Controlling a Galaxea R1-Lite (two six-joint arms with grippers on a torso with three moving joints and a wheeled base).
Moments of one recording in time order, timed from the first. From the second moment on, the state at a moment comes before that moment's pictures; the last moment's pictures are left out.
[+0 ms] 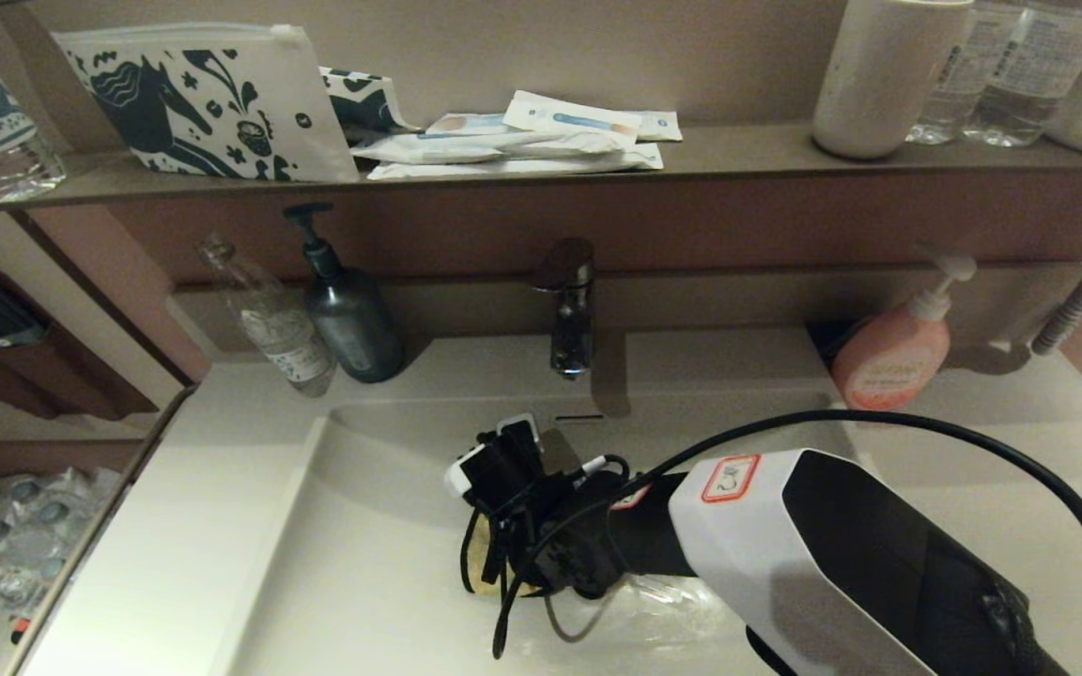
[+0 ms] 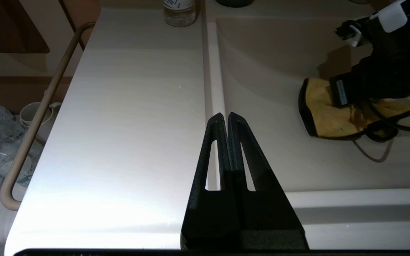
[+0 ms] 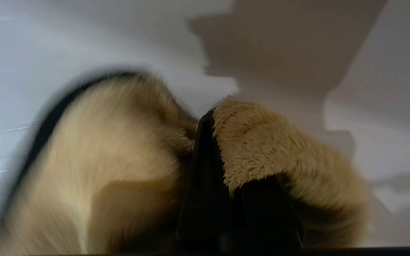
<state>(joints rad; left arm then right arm) 0.00 0.00 0.00 0.00 0.00 -0.02 0.90 2.58 -1.96 0.14 -0.64 0.31</state>
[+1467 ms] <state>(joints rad) 0.00 0.00 0.00 0.00 0.00 -0.02 0.87 2.40 -1.65 0.60 -0.72 0.31</state>
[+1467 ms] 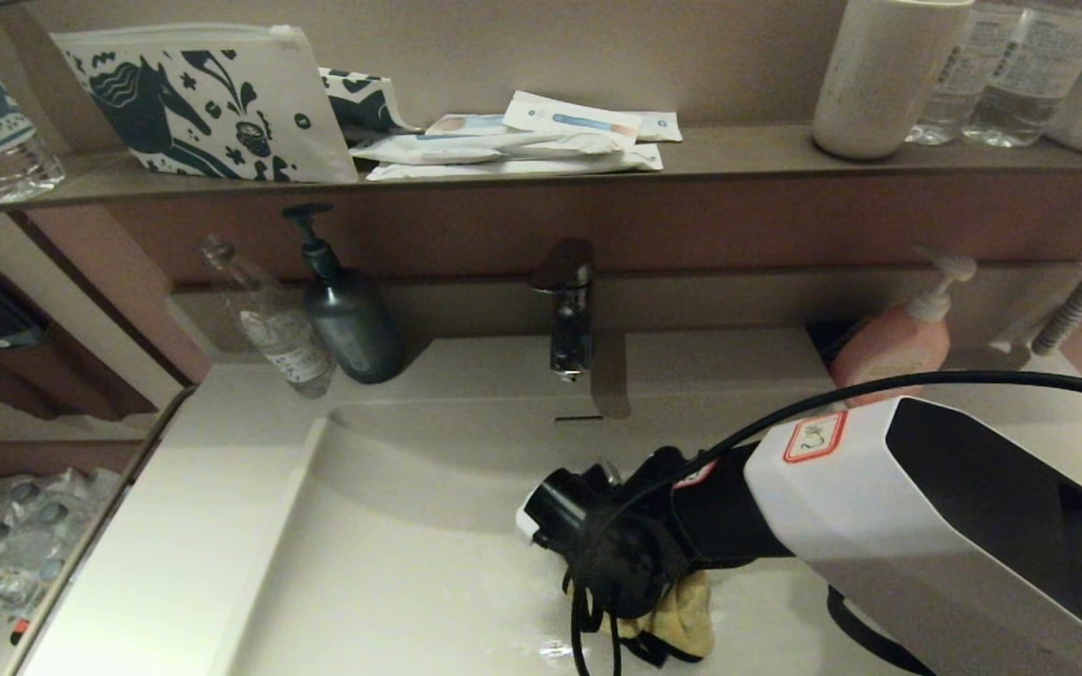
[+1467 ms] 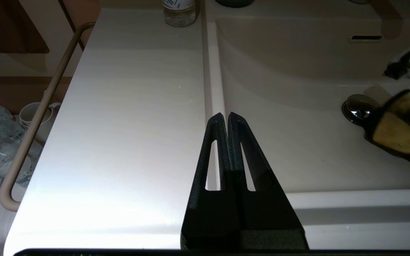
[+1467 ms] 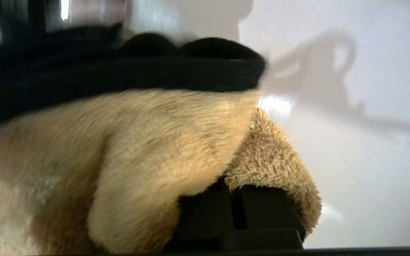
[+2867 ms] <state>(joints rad) 0.00 0.00 0.00 0.00 0.00 -0.02 0.84 1.79 -1.44 1.17 -0.72 0.42</state>
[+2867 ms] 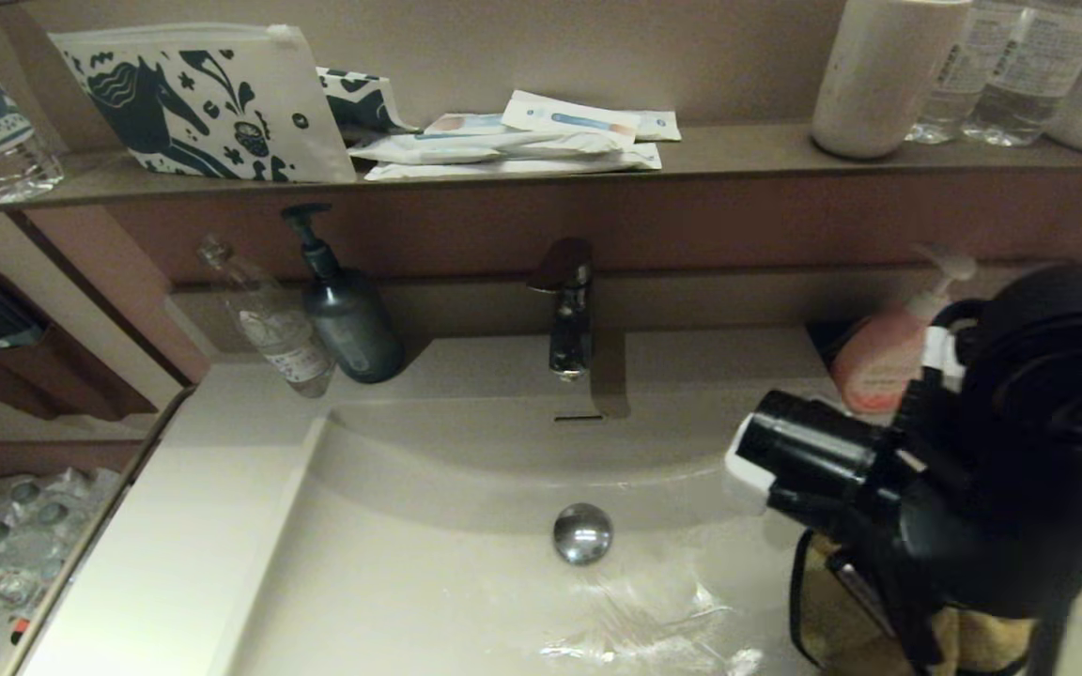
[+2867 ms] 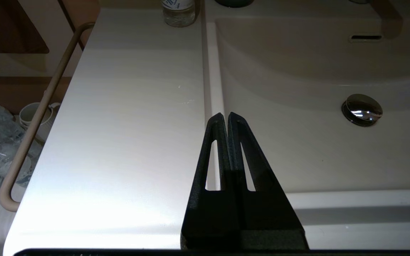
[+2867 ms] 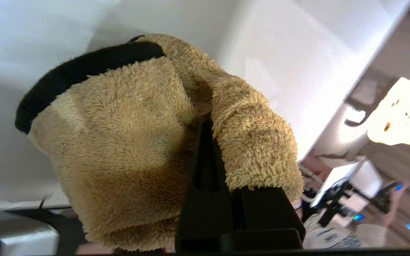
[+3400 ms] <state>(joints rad) 0.00 0.00 0.00 0.00 0.00 -0.02 0.48 1.48 -1.37 1.28 -0.74 0.39</state>
